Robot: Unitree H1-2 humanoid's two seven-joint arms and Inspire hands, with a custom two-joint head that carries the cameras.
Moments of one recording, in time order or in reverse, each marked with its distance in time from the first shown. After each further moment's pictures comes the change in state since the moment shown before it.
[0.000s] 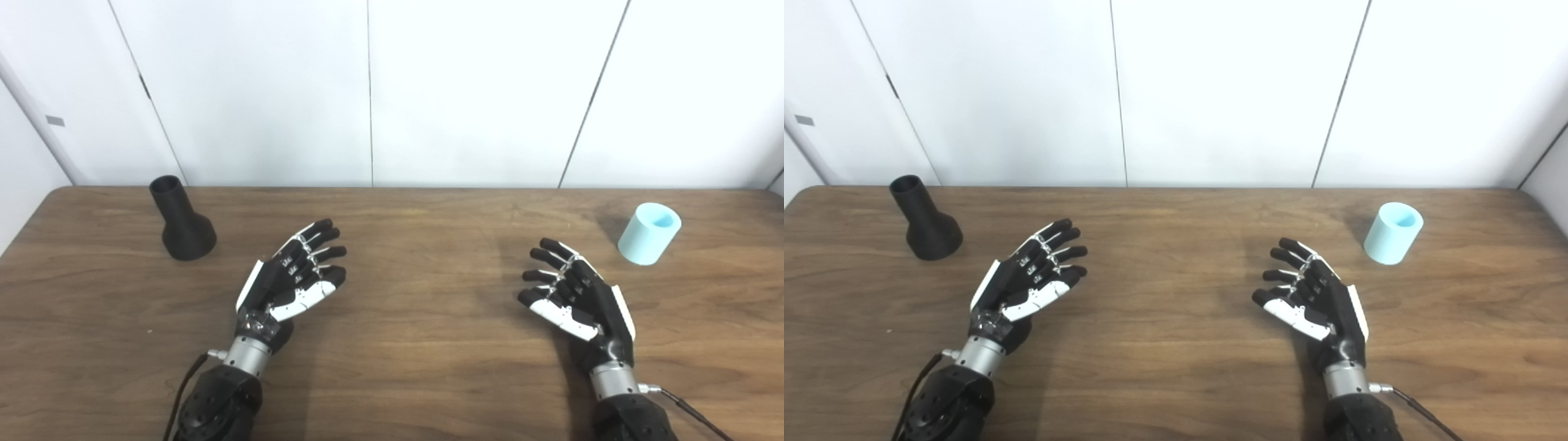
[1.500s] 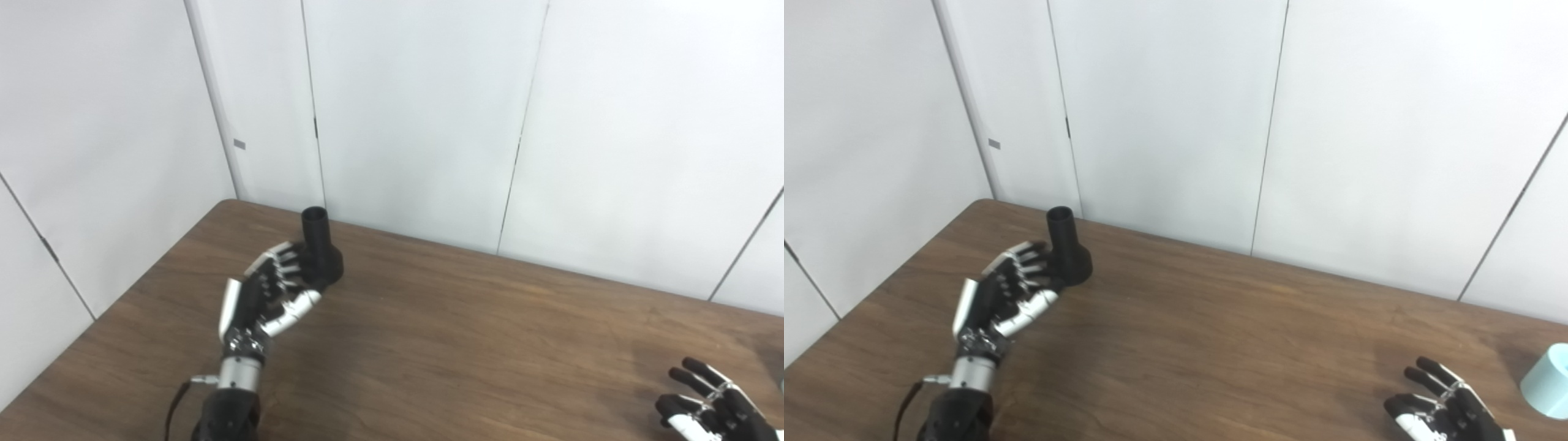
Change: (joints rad) left arm 0.066 0.080 0.286 -0.185 0.273 -0.072 0.424; right arm 0.002 -0.029 -0.014 -0.087 -0.018 0.163 -0.038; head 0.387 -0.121
